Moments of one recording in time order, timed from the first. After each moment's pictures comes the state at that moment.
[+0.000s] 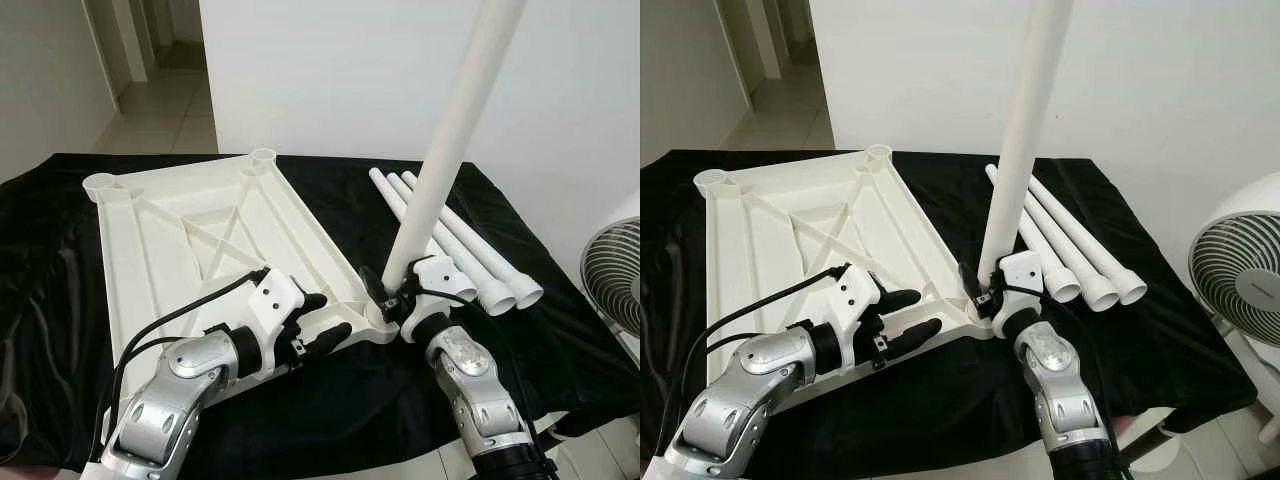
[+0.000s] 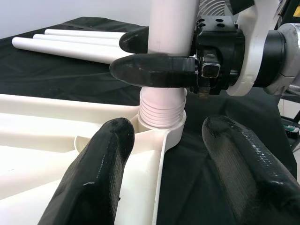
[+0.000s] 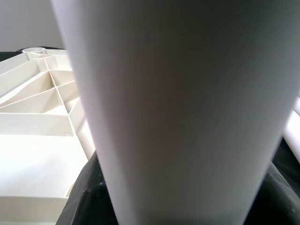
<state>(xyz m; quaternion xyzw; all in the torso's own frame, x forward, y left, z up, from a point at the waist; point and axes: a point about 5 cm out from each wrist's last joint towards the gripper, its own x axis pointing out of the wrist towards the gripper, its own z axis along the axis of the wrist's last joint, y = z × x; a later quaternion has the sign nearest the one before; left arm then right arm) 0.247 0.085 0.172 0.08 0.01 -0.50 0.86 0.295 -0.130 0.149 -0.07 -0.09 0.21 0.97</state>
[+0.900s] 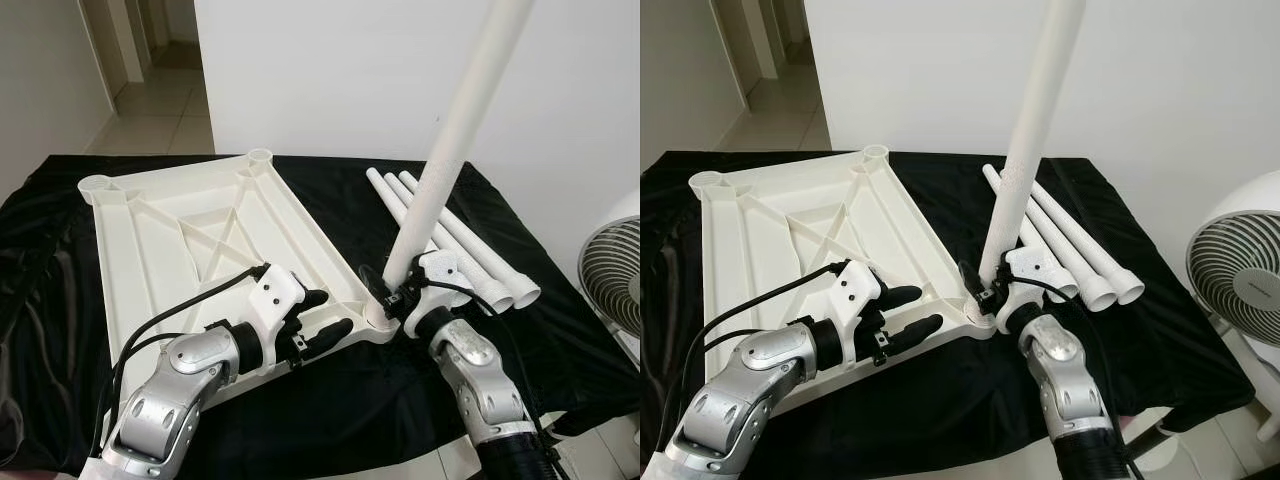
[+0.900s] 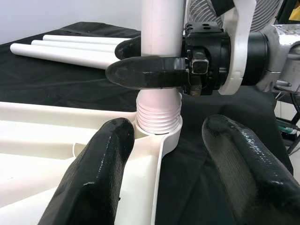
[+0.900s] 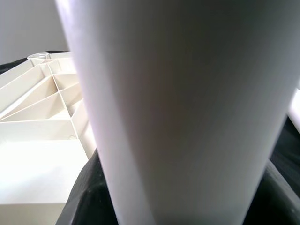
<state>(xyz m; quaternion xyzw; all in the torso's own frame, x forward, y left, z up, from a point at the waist) 0.249 0.084 0.176 0.08 0.01 -0.50 0.86 0.310 -0.137 0.148 -0.02 -0.04 0.22 0.97</state>
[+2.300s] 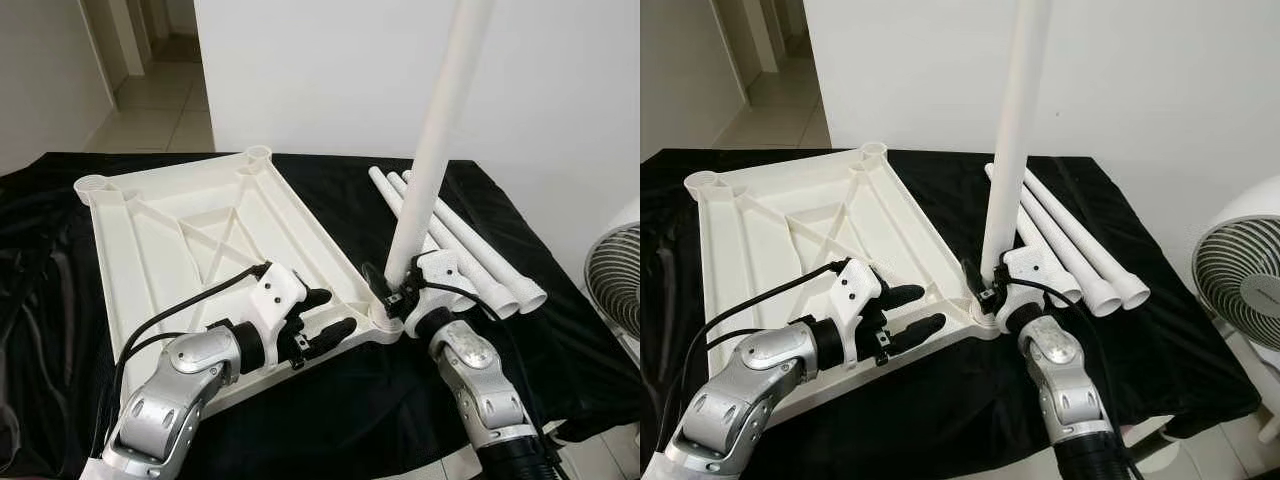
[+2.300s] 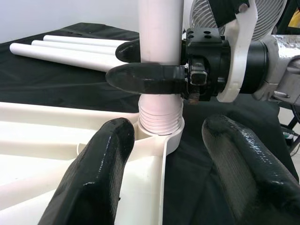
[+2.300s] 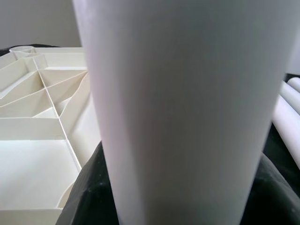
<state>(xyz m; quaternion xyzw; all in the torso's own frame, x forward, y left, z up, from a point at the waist) 0.246 0.081 0.180 0.07 0.00 -0.51 0.86 0.299 -0.138 0.141 -0.06 -0.05 0.21 0.98</state>
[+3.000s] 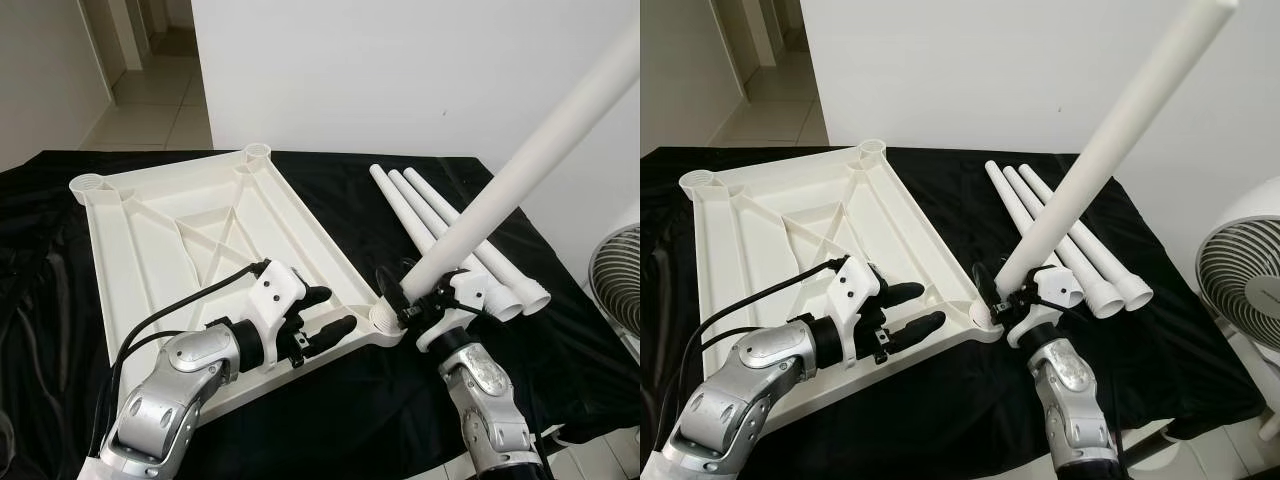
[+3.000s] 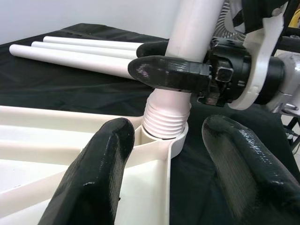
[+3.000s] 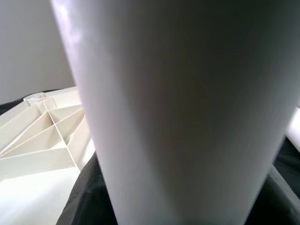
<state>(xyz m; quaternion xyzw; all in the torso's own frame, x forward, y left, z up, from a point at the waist) 0.246 0.082 0.182 0.07 0.00 -0.51 0.86 0.286 -0.154 0.129 0.05 -0.09 0.19 0.98</state>
